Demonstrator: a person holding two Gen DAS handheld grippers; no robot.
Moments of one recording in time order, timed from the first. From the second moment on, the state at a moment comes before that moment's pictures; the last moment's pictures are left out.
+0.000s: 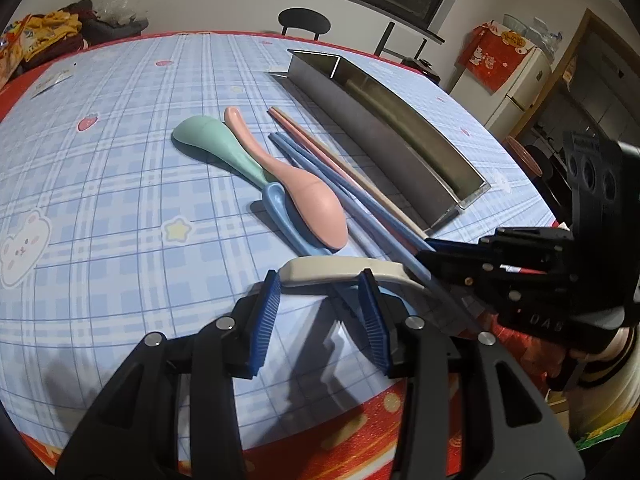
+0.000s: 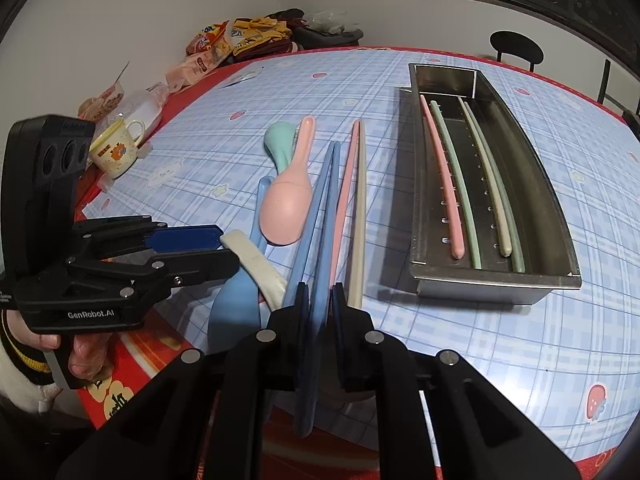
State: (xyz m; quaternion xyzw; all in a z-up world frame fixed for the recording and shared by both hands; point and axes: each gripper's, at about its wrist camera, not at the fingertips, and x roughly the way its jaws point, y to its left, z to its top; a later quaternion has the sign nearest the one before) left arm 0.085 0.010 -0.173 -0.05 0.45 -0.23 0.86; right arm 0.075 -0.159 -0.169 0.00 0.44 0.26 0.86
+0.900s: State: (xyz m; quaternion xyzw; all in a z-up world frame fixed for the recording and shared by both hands) left arm 0.064 -0.008 -0.173 -0.05 0.47 -0.25 0.85; right arm 0.073 -0.169 -0.175 0.03 0.44 0.29 0.85
